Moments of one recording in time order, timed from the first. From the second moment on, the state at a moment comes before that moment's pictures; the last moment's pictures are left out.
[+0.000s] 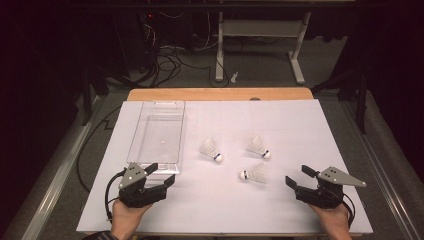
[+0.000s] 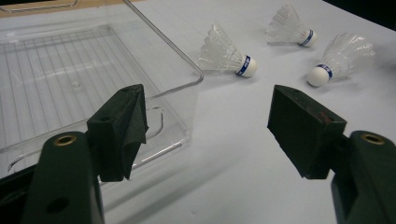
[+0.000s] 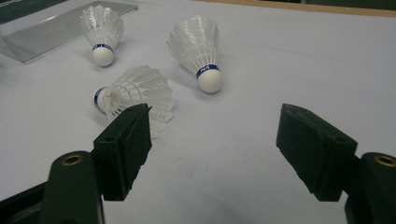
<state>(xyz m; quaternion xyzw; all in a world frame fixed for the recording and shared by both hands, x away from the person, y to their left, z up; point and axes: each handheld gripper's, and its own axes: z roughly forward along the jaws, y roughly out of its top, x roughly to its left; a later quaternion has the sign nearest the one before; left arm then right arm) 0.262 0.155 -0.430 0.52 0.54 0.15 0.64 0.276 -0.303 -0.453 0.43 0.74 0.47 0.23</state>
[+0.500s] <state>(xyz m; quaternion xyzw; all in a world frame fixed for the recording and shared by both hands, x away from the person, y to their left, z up) 0.269 0.150 -0.425 0.52 0.54 0.15 0.64 0.277 -0.302 -0.454 0.43 0.74 0.47 0.23</state>
